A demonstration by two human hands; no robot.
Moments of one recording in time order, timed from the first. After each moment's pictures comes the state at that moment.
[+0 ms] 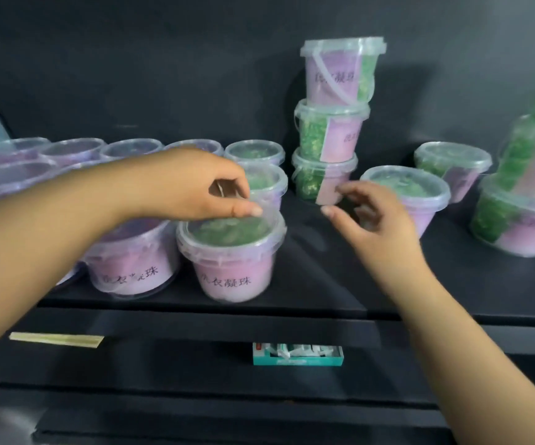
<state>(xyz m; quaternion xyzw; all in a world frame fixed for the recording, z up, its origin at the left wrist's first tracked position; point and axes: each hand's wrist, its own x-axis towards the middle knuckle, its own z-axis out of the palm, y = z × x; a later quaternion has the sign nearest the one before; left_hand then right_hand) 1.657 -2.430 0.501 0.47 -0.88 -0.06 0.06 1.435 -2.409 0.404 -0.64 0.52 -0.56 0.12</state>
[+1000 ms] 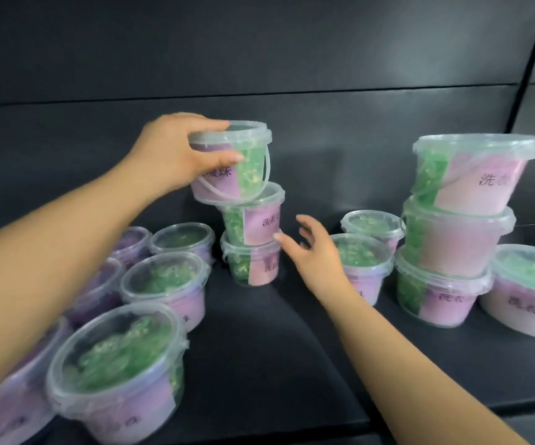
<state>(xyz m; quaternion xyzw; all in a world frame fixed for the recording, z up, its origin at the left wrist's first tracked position) 1.547 -2.523 0.574 0.46 -0.78 -0.02 0.43 1.370 -2.502 0.424 -0.54 0.54 -0.60 0.23</state>
